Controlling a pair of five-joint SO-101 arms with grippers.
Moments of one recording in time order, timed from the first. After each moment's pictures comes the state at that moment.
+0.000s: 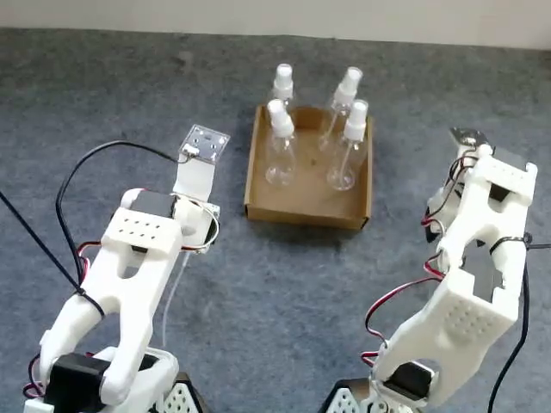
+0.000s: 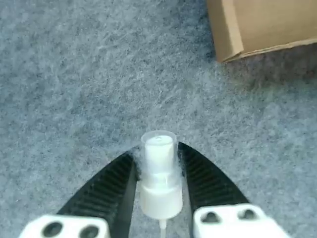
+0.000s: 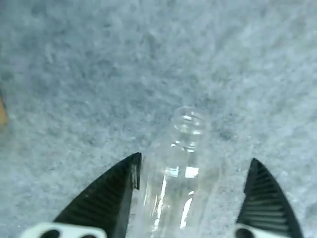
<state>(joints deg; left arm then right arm) 5.2 -22.4 42.0 60.1 -1.7 21.7 22.5 -4.9 78.6 26.0</state>
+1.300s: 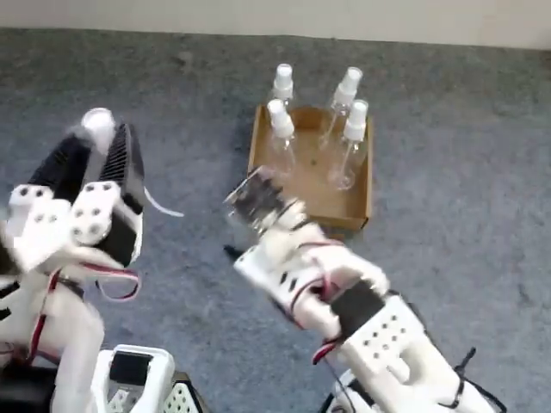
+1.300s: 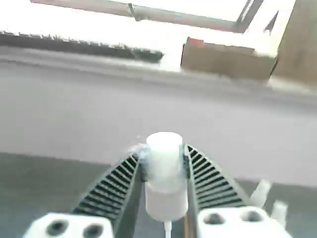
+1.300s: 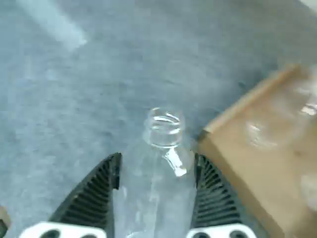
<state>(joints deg) -0.6 -71.1 23.8 55.3 14.1 -46.8 -54.1 50.8 48.4 10.0</state>
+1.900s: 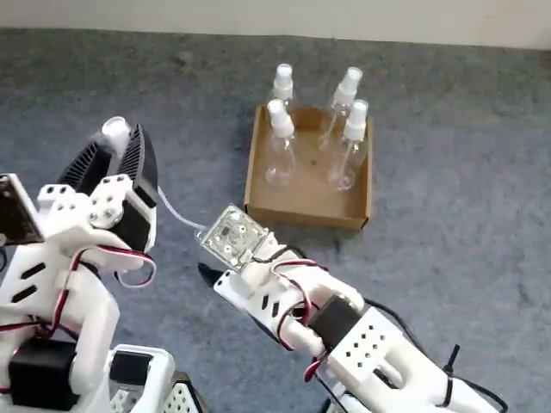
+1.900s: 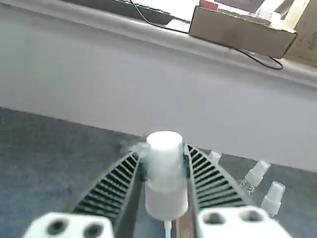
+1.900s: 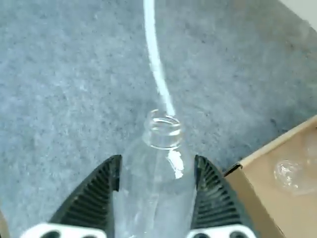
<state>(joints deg) -0.5 -72.0 32.4 54.1 20.2 -52.0 -54.8 61.6 32.3 12.2</state>
